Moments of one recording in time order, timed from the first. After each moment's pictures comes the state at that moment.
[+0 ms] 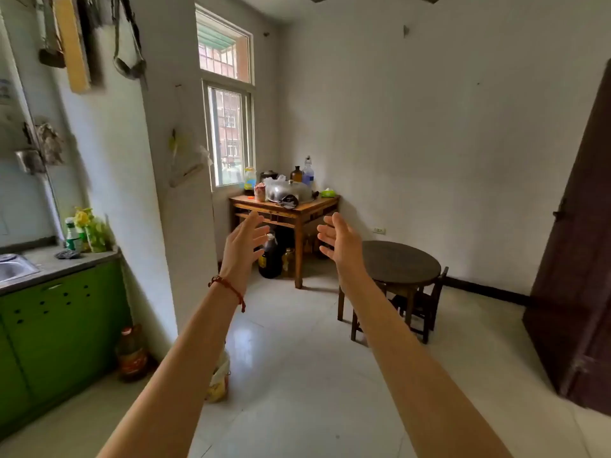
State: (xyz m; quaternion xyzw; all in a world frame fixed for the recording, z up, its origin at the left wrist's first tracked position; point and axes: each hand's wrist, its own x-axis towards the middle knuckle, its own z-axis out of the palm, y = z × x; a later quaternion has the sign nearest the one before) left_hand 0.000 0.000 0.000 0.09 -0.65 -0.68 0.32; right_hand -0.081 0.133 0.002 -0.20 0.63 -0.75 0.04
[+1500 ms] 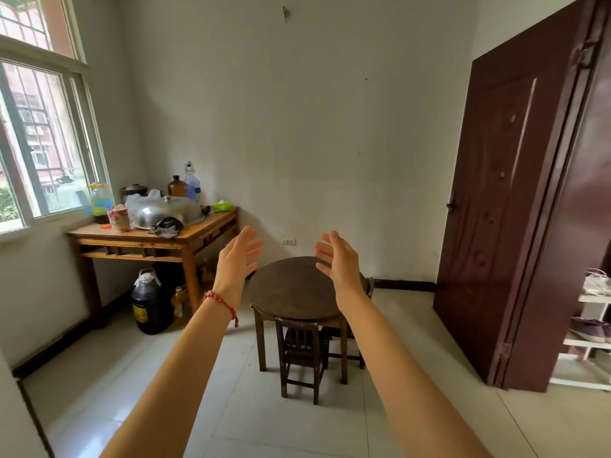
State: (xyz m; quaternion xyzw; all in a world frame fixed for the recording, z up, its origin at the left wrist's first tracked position) left_hand -0.524 -0.034 -0.003 -0.01 -0.65 -0.74 0.17; right_hand -0.553 0.119 -0.023 -0.06 0.62 -0.77 -0.14
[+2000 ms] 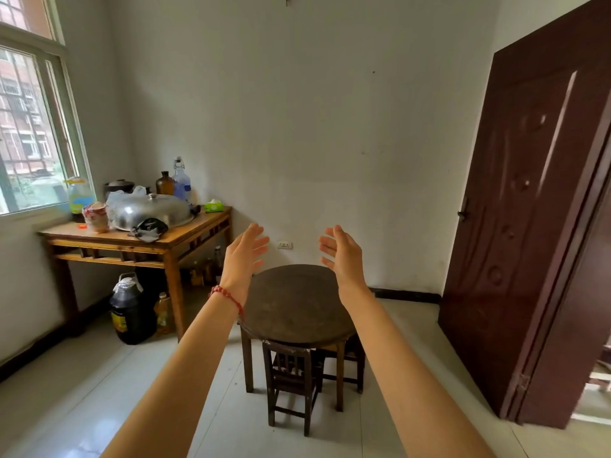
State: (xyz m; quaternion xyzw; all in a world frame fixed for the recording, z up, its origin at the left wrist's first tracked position) left_hand -0.712 0.000 -0.003 -0.02 -0.64 -0.75 0.17; right_hand -0.737 0.150 -0.012 -0.07 0.65 -0.75 -0.14
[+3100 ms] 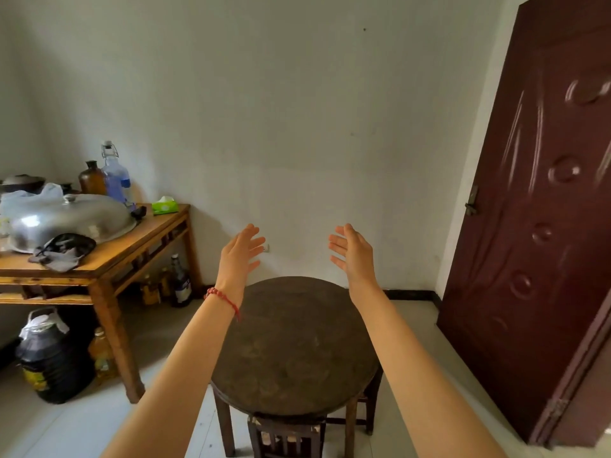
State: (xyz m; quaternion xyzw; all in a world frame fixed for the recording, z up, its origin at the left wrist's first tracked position) left_hand -1.129 -0.062 -0.033 -0.02 -0.62 -0.78 0.10; right_hand -1.120 0.109 -0.035 0.02 0.64 -0.75 -0.17
